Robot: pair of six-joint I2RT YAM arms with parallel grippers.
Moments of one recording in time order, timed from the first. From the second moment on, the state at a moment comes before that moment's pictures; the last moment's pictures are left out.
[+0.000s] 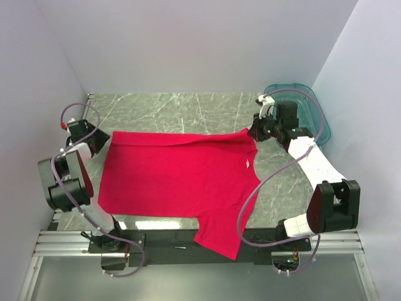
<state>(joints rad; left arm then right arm) 0.36 1.72 0.94 0.08 0.13 -0.66 0.10 1.41 1.08 -0.34 -0.47 -0.11</state>
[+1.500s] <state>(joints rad) 0.42 1.09 0.61 0.08 0.29 -0.75 0.22 1.29 0.94 -0.54 -0.48 -0.27</state>
